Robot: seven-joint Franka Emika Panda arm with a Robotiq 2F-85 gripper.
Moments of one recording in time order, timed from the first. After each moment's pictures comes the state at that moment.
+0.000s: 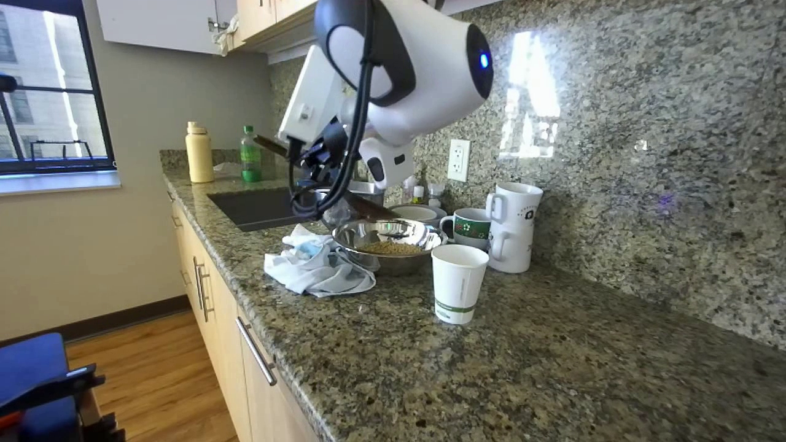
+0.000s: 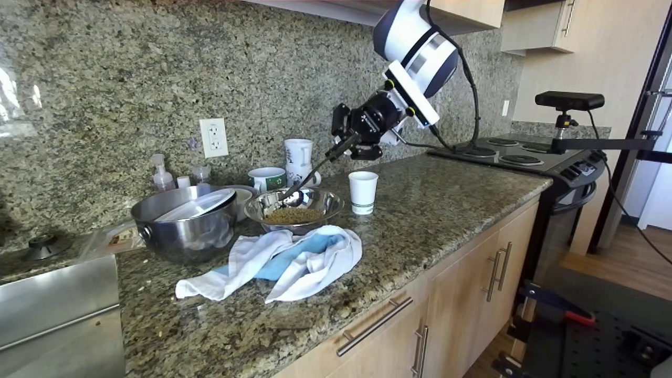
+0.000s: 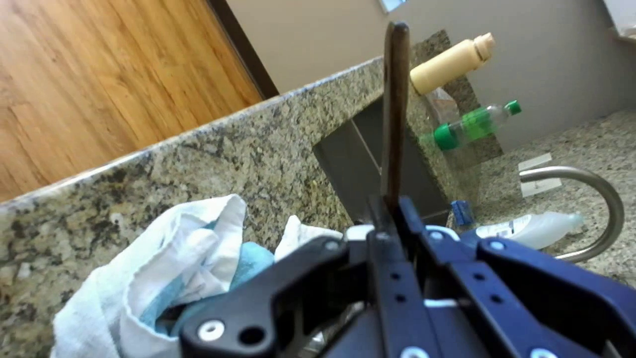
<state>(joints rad) -0.16 0.25 -0.16 -2.10 1.11 1.64 -0.26</state>
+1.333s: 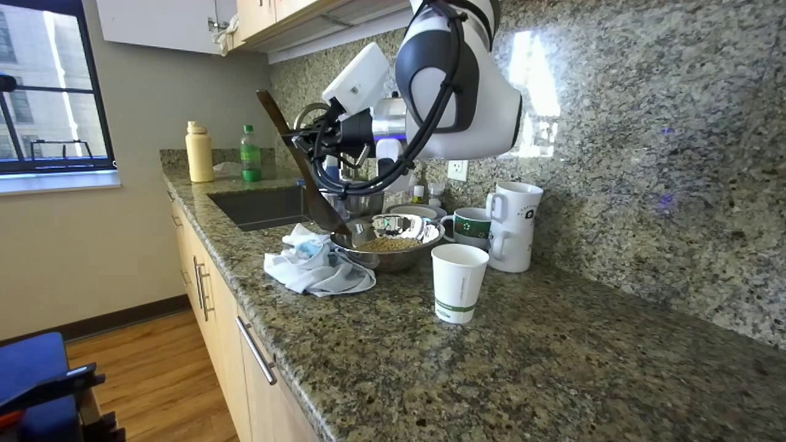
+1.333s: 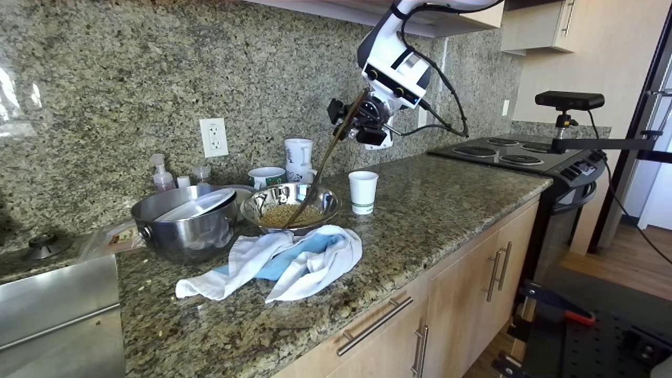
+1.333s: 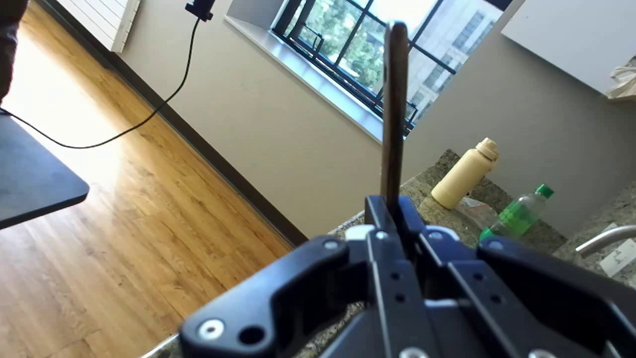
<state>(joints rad) -0.20 0.50 -0.16 -1.79 1.07 1.16 0.10</state>
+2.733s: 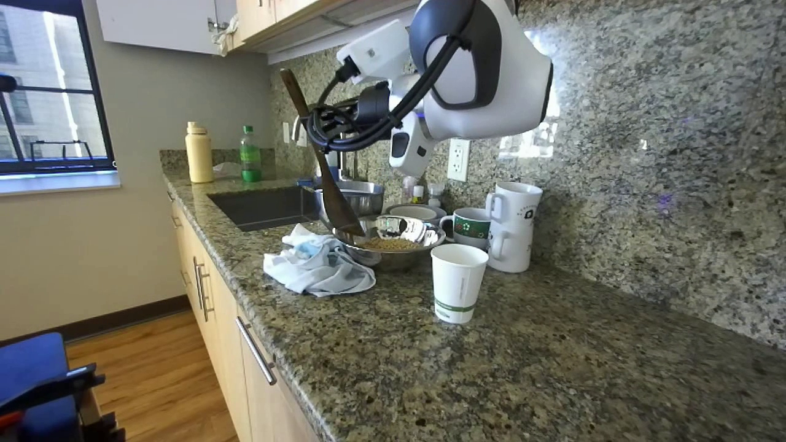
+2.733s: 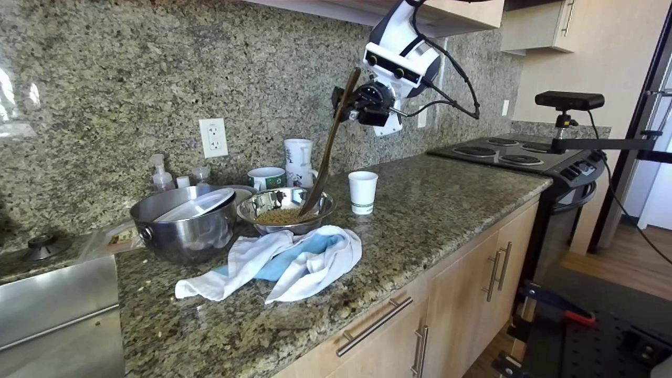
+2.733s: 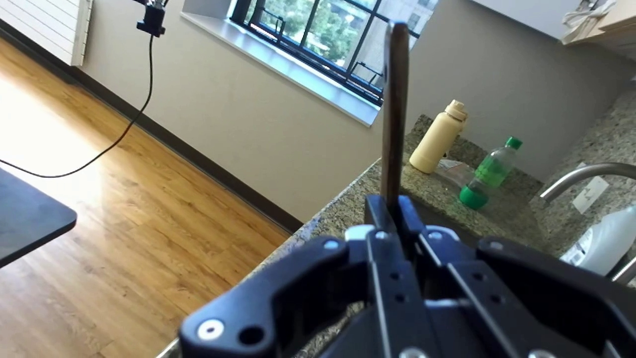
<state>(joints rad) -0.22 0.46 -0.21 -1.78 1.13 1.17 0.29</state>
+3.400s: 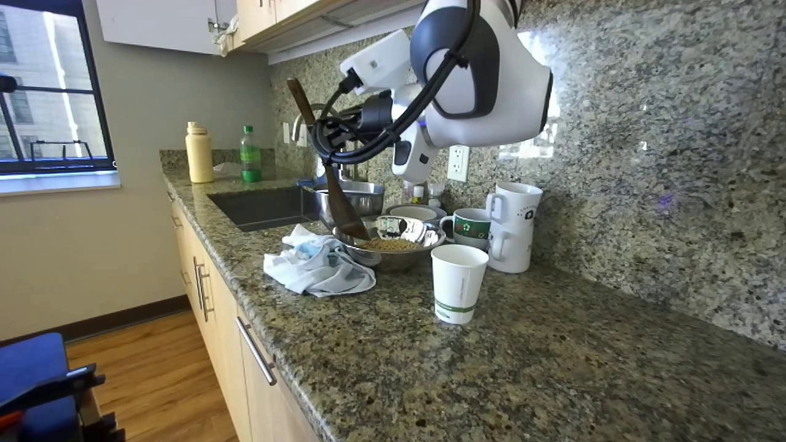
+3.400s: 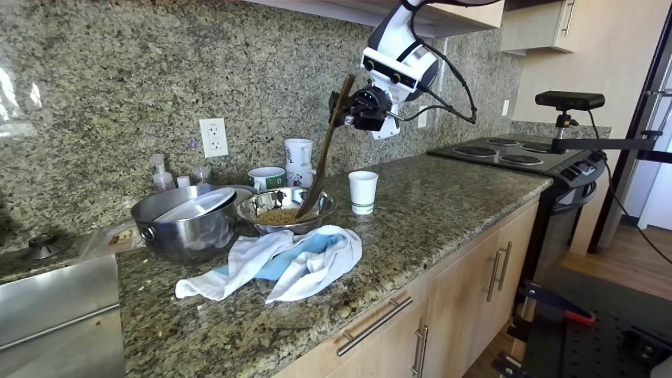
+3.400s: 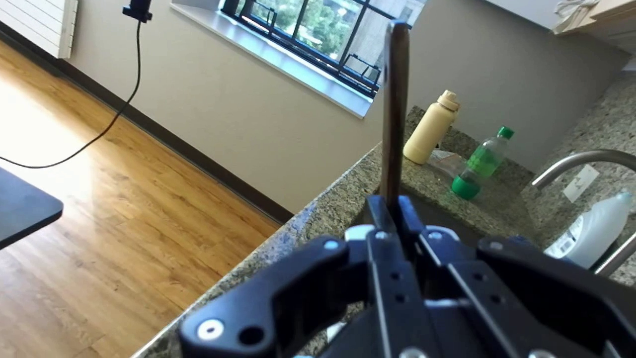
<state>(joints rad) -0.21 0.49 -0.21 -1.77 1.15 1.20 0.28</state>
